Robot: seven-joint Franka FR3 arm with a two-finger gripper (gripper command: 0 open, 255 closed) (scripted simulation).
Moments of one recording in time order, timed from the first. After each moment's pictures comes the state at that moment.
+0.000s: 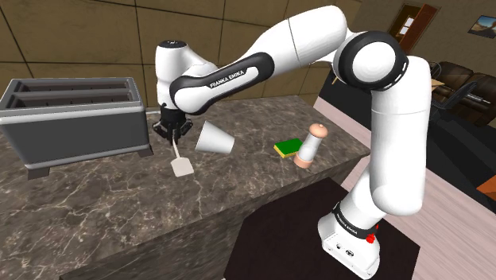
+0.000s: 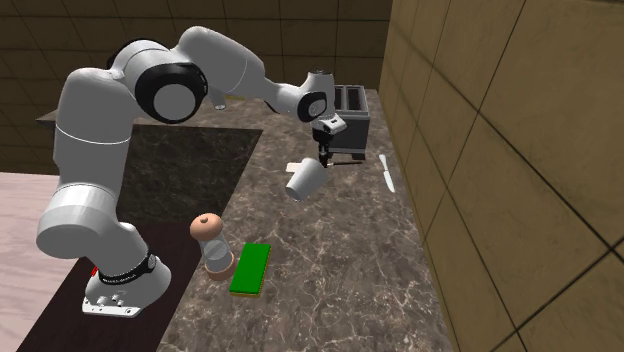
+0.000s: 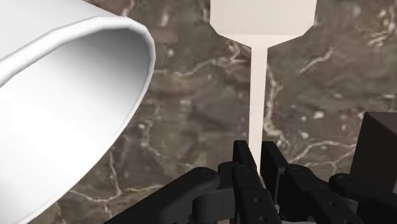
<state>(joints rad) 0.27 0.51 0.32 -1.70 -0.25 2.23 0.91</state>
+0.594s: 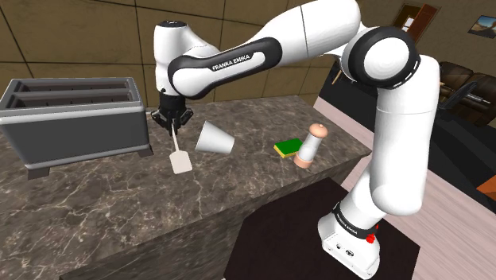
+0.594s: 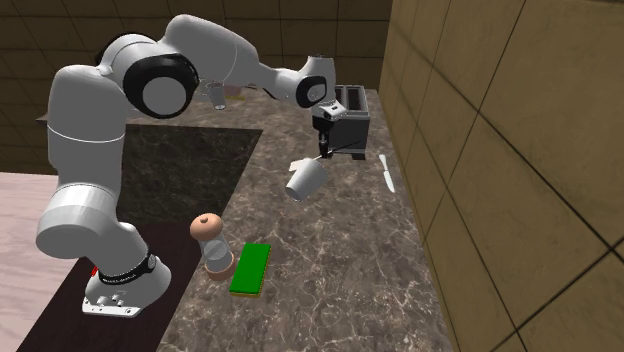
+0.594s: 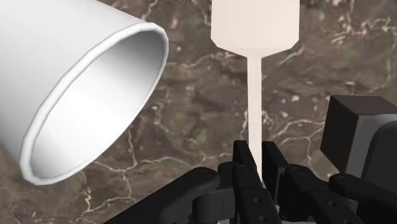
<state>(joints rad) 0.26 0.46 0.33 -1.66 -0.23 2.14 0.89</state>
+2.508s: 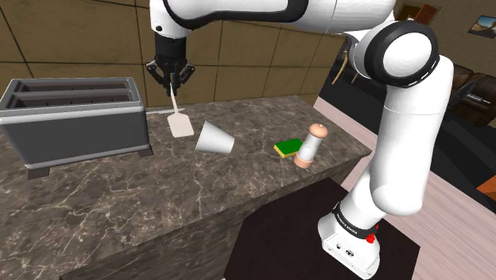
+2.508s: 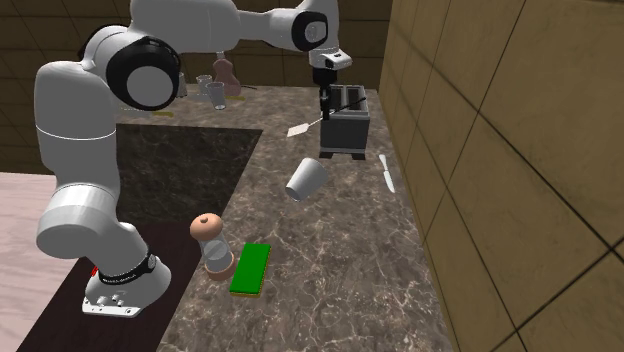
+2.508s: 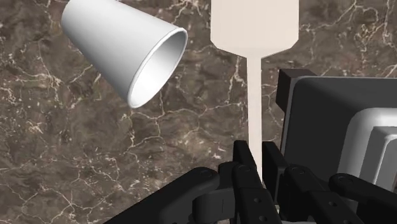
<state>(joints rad) 0.27 0.38 0.35 -1.38 -0.18 1.78 0.84</state>
